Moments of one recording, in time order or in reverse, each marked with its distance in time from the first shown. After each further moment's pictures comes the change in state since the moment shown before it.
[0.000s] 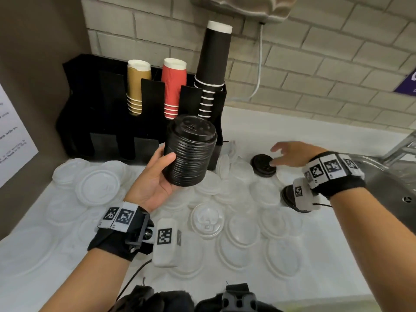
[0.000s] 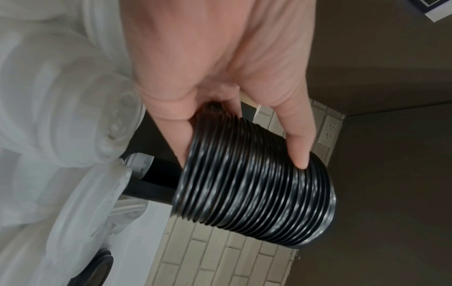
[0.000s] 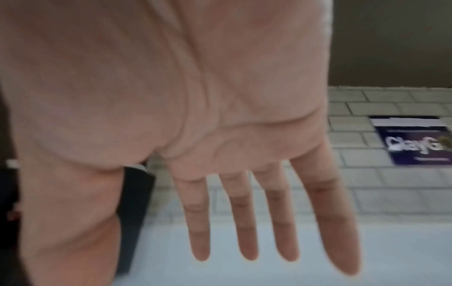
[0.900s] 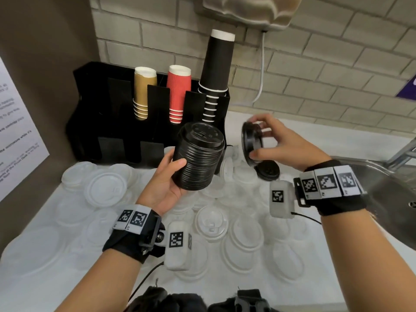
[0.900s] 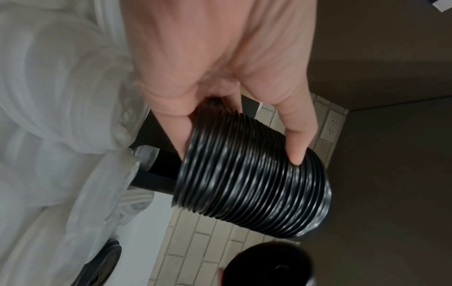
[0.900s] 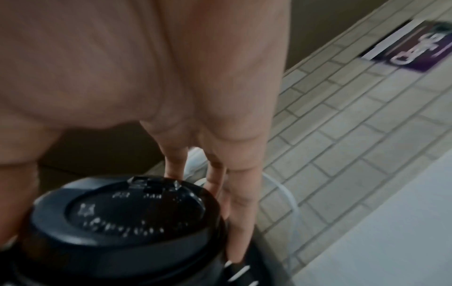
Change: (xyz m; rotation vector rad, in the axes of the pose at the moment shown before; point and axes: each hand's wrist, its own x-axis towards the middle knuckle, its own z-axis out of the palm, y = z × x) left_hand -0.003 -0.003 0.007 0.034 0.057 -0.018; right_hand -0.063 -0.063 -0.009 0.686 0.216 -0.571
